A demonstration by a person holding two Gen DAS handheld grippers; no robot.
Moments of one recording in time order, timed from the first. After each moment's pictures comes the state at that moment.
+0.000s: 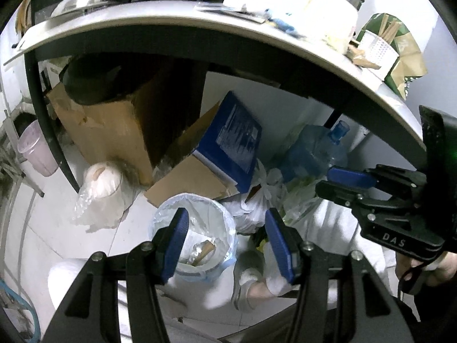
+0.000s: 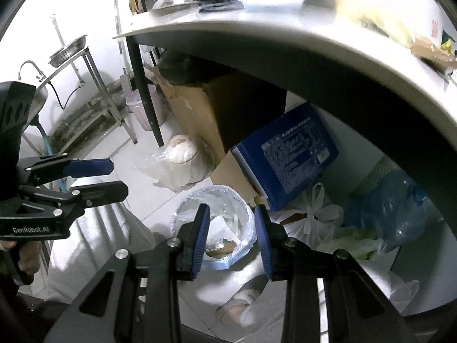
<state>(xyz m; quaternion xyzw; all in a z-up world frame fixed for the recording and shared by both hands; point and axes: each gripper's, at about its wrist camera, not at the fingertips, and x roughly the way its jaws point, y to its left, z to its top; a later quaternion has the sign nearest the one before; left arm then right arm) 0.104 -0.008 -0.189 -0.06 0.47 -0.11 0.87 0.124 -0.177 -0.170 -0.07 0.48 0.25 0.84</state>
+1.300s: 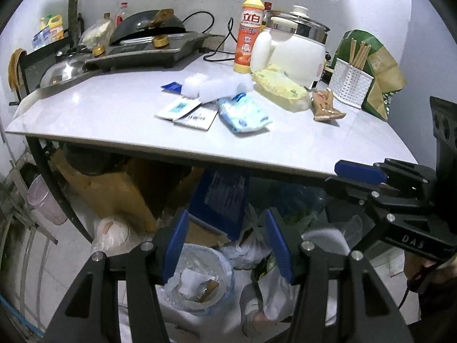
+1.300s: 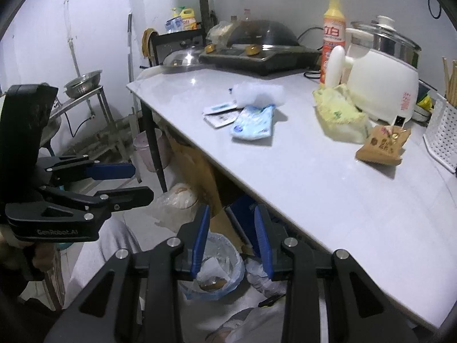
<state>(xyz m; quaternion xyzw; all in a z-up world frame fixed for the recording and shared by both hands) 0.127 -0.049 -0.089 -0.01 0.40 -0.12 0.91 0.131 -0.220 -0.062 -0.06 0.38 0.26 0.89</state>
